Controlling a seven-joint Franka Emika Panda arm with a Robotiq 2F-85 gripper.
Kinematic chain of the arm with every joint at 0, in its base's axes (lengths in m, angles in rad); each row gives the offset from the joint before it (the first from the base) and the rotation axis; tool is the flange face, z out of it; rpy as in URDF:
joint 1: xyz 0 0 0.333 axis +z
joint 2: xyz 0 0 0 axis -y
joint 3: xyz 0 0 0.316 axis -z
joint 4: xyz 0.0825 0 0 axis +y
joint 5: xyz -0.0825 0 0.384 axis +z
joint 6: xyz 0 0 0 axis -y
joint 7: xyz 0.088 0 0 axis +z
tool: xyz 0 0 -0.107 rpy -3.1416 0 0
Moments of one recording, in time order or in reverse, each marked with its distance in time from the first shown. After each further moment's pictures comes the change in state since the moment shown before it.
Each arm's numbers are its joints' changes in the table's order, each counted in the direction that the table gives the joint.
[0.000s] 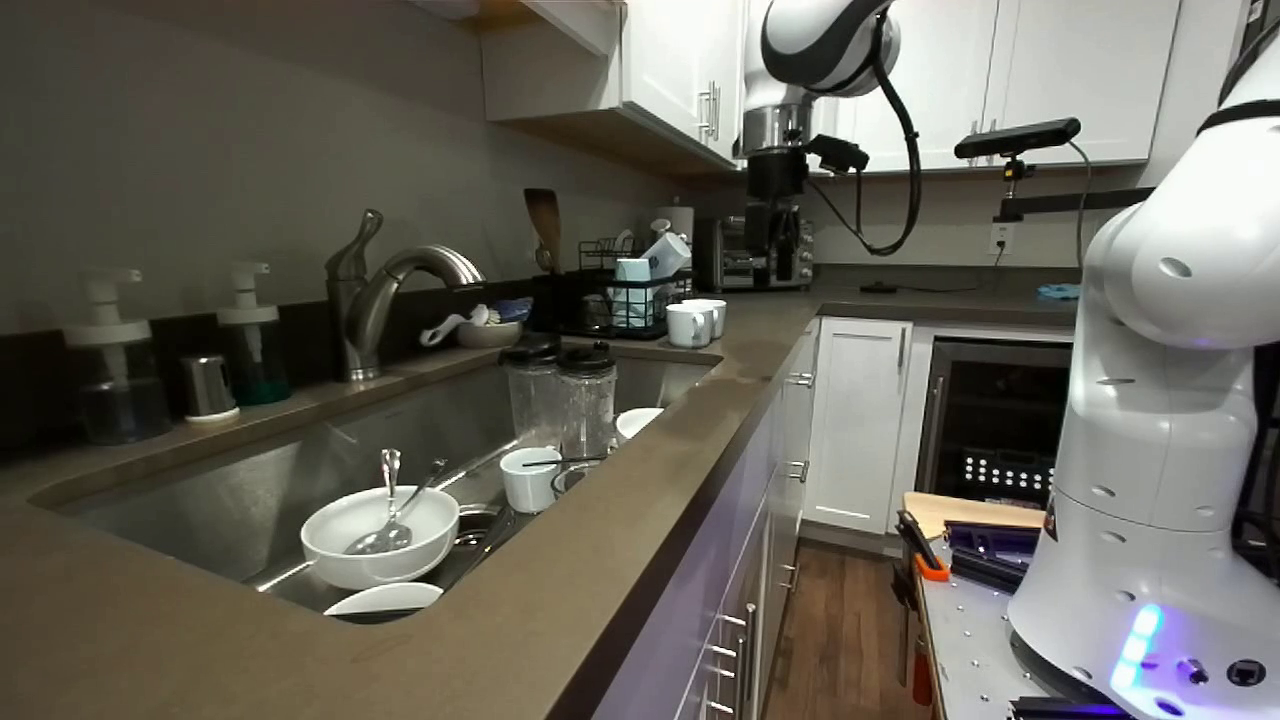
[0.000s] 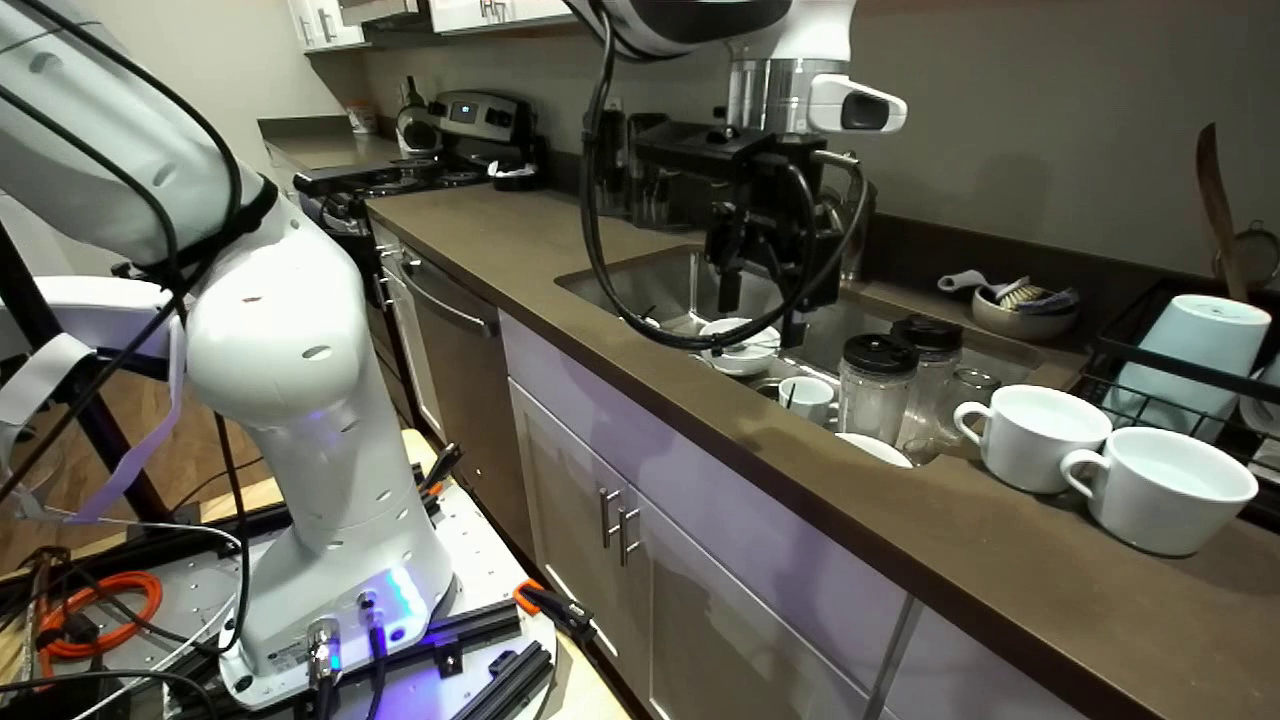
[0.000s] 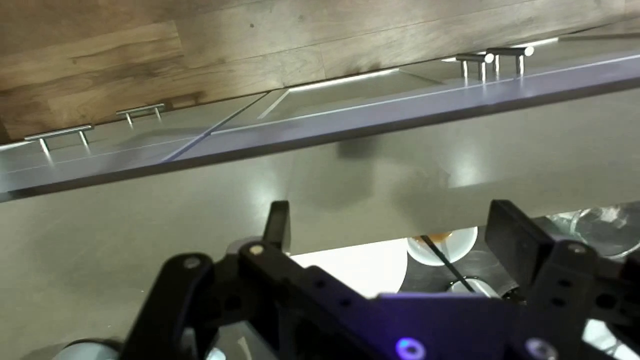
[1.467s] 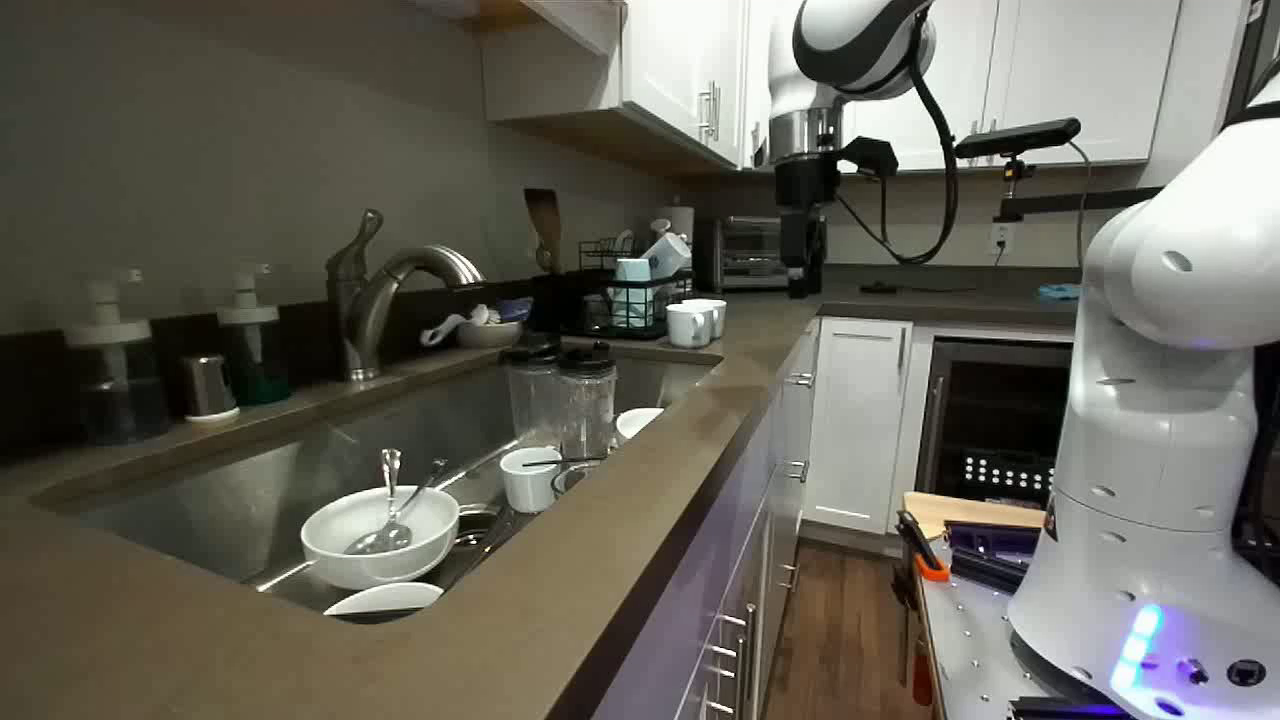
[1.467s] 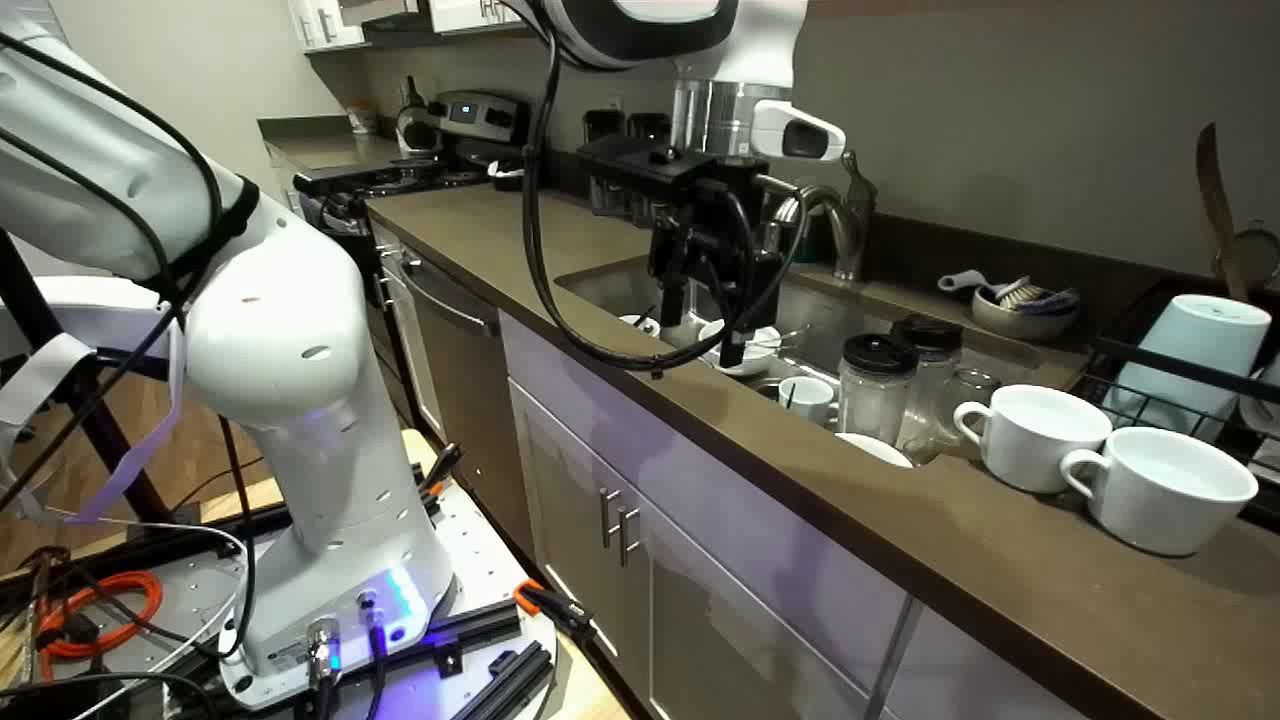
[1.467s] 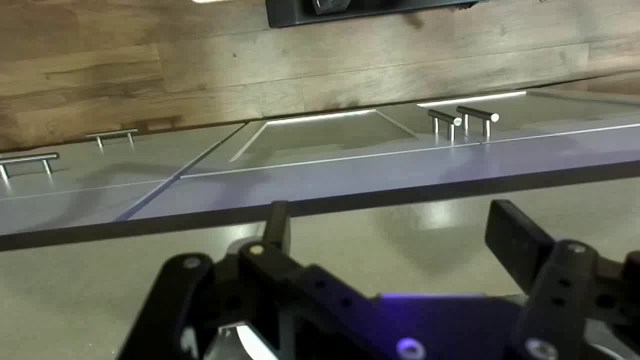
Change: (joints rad) arm -0.002 0.140 0.004 0.125 -0.011 -0.072 0.059
